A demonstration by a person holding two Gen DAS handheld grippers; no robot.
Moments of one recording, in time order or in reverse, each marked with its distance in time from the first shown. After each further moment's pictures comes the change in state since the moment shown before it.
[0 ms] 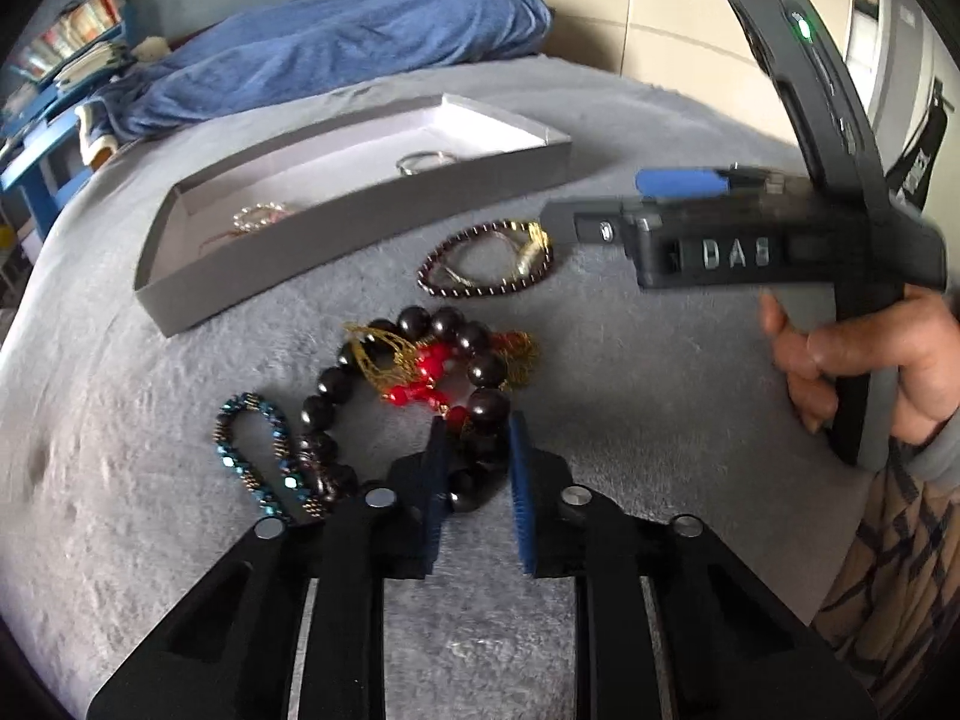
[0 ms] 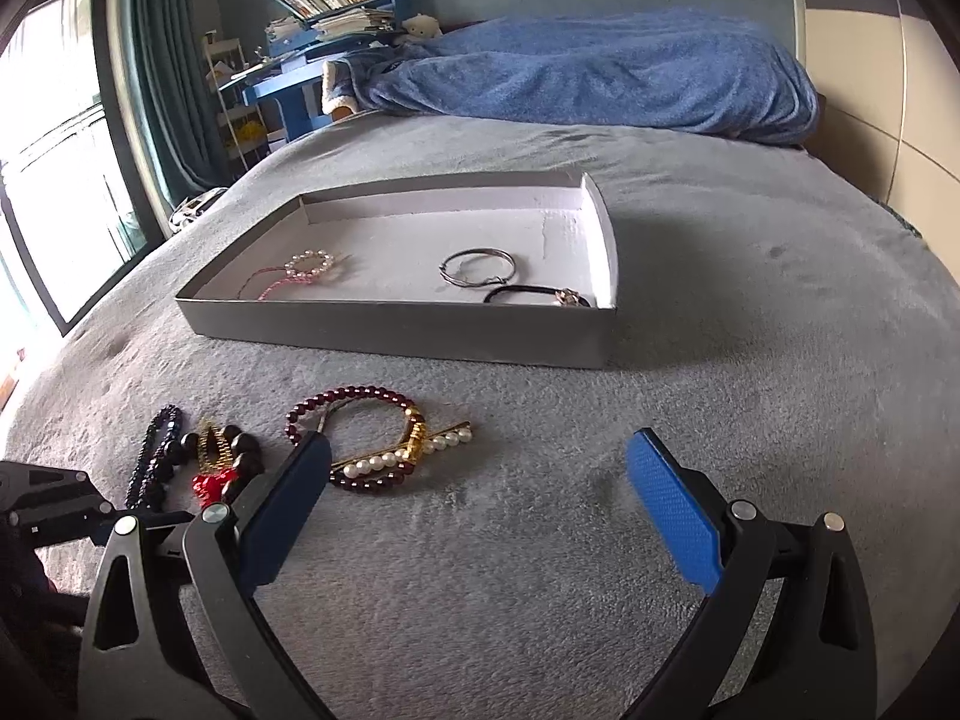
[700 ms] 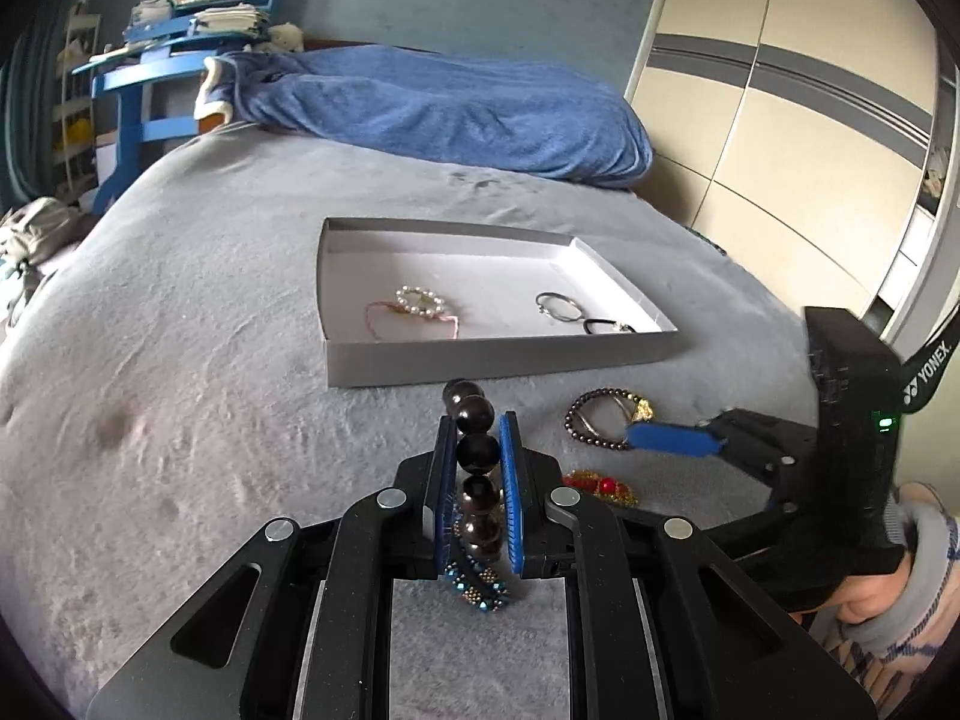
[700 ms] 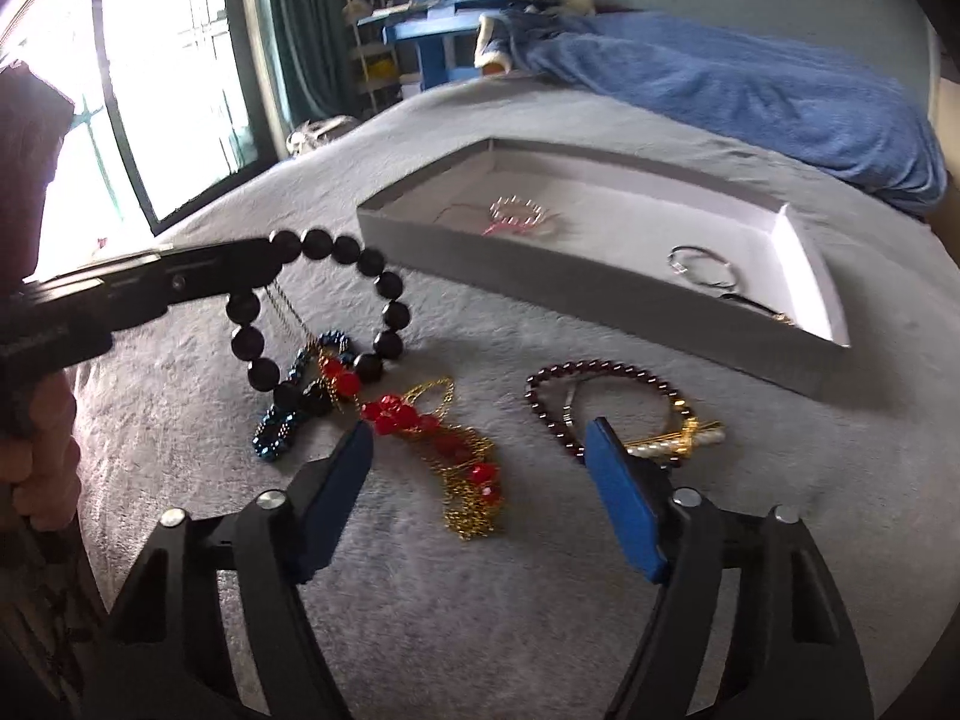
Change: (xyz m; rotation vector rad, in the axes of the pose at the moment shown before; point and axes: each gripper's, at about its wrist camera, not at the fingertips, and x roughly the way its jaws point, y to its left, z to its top) left arm -0.052 0.088 0.009 -0.316 -0.220 0.014; right arm 0.020 0.088 -0.006 -0.227 0.124 0.204
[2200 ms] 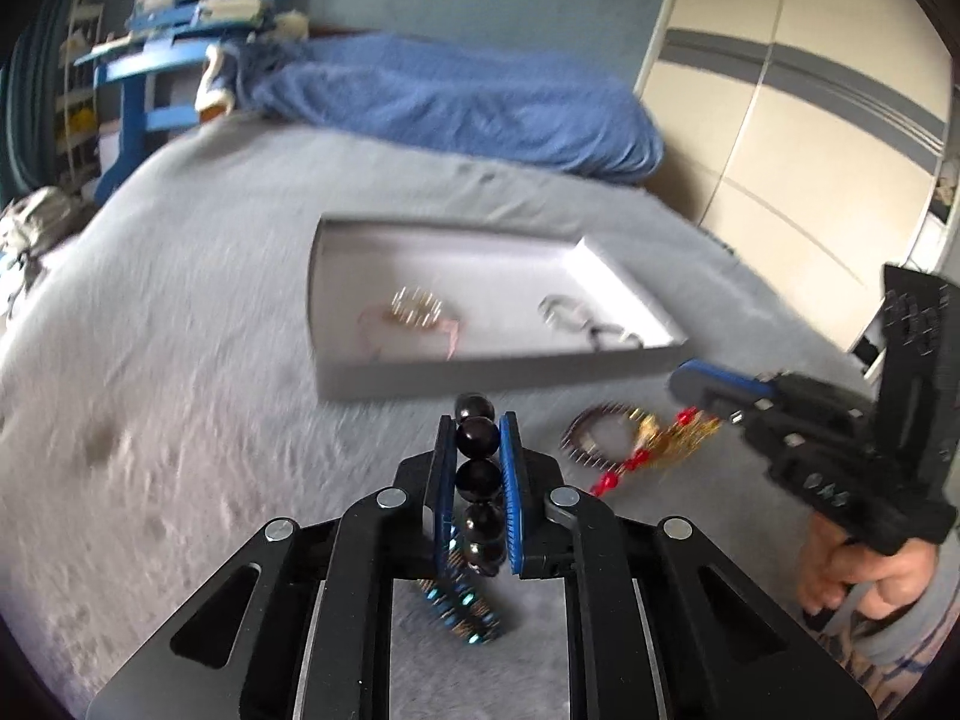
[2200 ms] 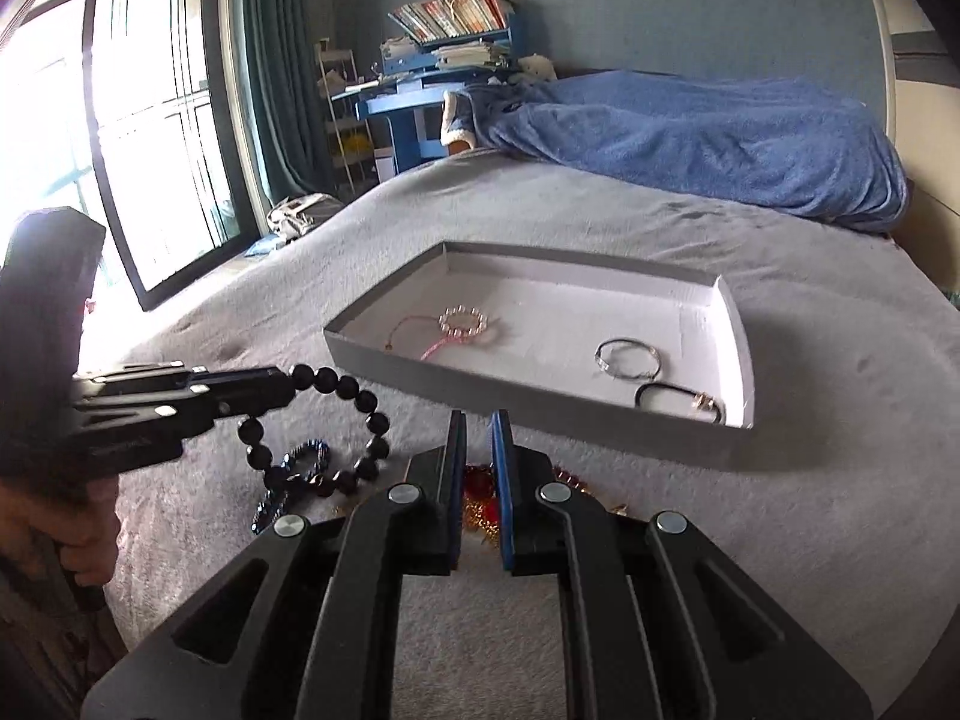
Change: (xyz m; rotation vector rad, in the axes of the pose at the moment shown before) left arm 0.010 -0.008 0.017 -0.010 0.008 0.012; right arm -0.058 -0.032 0.021 0.073 -0.230 -0.041
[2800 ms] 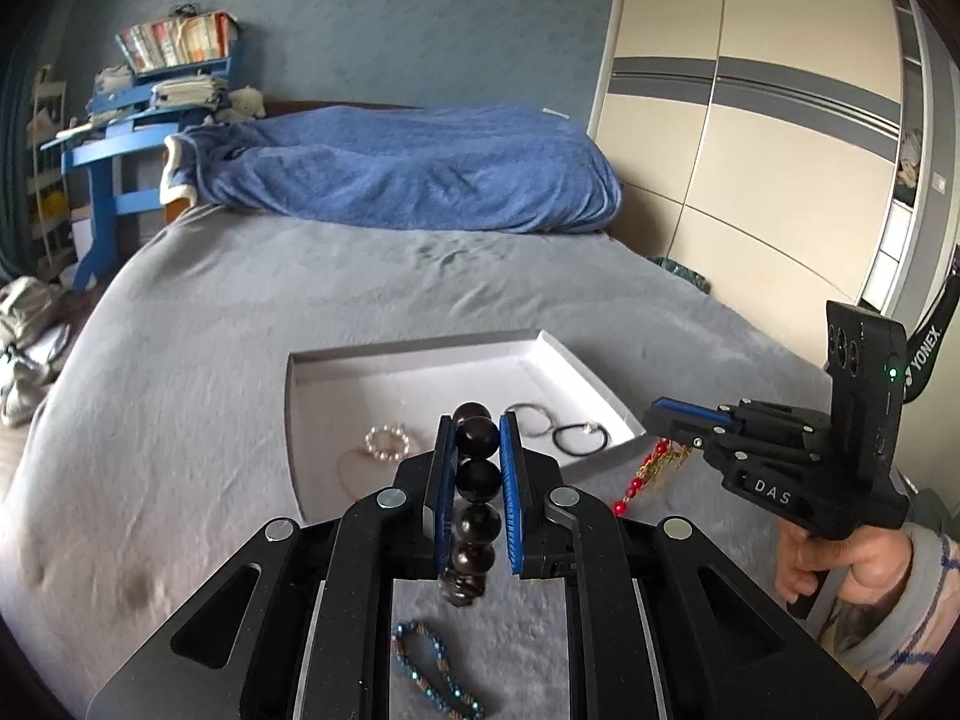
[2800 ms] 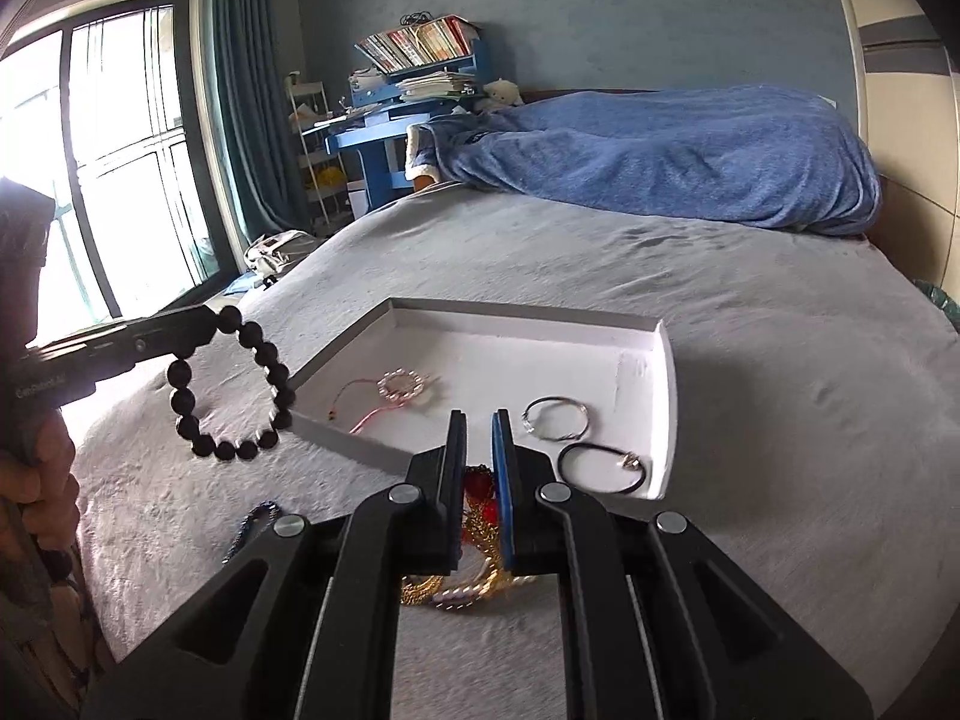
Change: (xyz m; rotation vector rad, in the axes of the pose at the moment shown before) left arm -0.014 -0.023 0.066 0.118 -0.108 -0.031; right arm -0.009 -0.047 0.034 0.041 -0.044 -0.044
